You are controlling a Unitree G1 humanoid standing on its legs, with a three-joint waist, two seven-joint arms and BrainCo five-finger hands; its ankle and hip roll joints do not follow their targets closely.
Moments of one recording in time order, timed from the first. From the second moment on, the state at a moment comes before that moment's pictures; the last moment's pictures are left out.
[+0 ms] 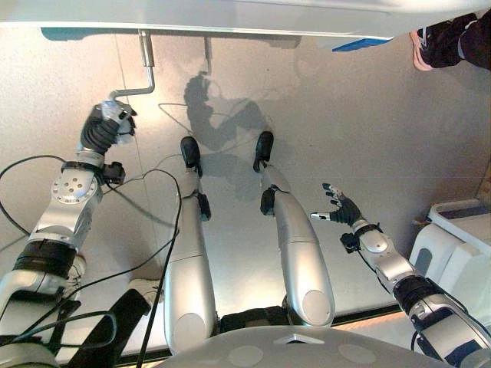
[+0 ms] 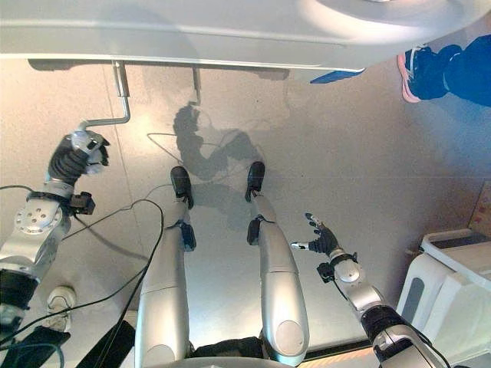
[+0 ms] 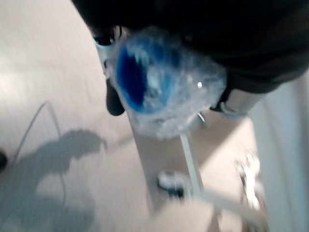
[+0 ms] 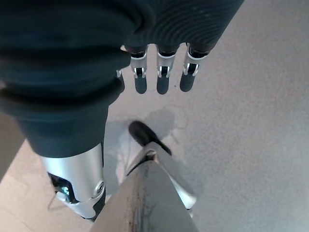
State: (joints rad) left arm -0.41 0.84 -0.16 0.47 -0.50 -0.25 0.12; right arm -0.20 -0.49 0.39 0.67 0.15 -0.22 -0.05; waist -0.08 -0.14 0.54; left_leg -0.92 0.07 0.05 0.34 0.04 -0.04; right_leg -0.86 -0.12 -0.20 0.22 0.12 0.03
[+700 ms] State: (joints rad) left arm -0.78 0.78 -0.28 0.95 -0.32 -0.15 0.28; right arm -0.27 -0.48 0.48 0.67 0.21 -0.23 -0.08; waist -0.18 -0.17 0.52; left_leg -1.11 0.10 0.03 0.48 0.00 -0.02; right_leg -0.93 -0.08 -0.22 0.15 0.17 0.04
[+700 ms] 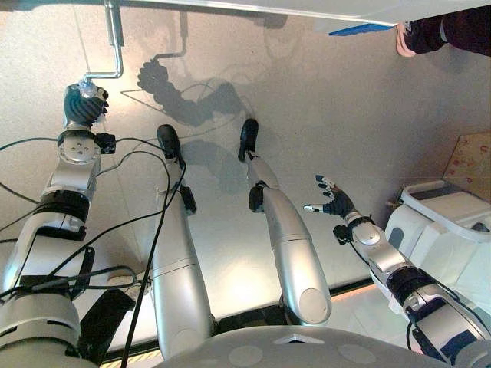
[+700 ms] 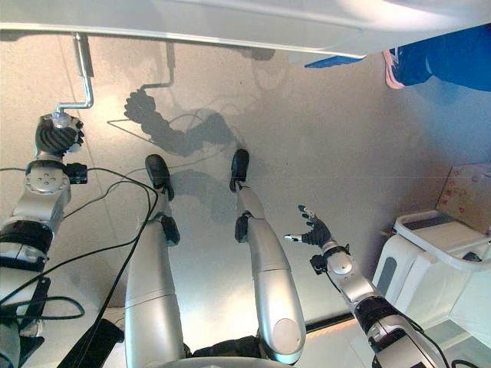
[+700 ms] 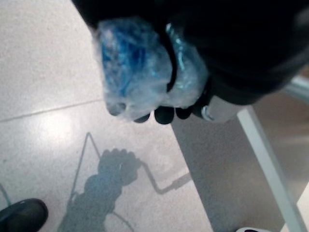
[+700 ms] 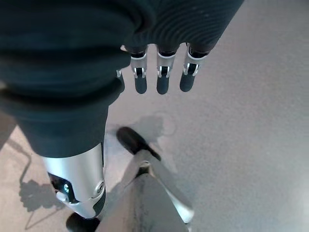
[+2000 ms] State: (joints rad) left arm -0.30 0.93 -0.26 0.12 -0.73 -0.17 0.02; right arm -0.23 -0.45 0.41 0.71 0.16 -0.21 -0.07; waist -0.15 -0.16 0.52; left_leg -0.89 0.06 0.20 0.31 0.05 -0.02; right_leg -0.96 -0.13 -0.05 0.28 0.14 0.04
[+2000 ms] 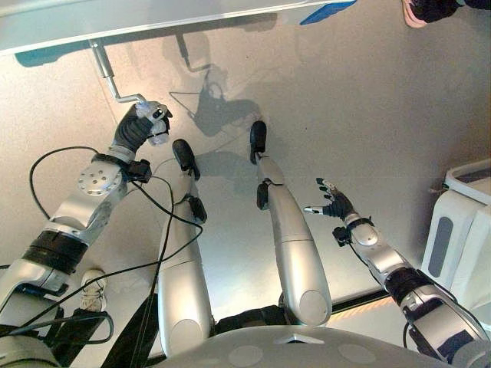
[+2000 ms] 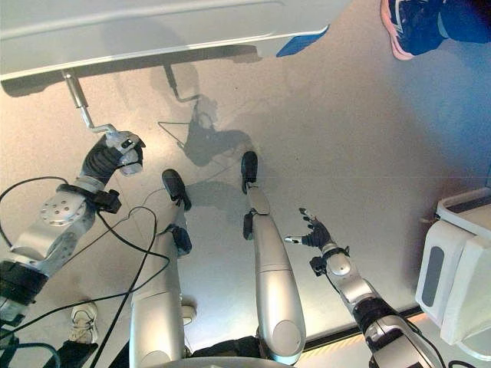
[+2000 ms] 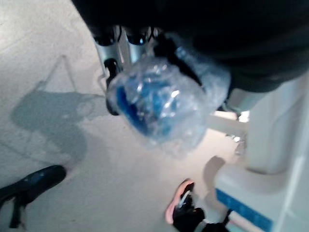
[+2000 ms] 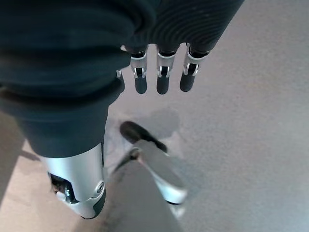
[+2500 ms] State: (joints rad) left arm -0.15 0.97 -0.10 0.07 -0.71 -0.20 -0.02; right arm -0.19 -0.47 0.36 0.67 0.16 -0.23 -0.05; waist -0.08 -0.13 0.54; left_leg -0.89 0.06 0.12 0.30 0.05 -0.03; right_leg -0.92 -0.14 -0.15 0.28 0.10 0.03
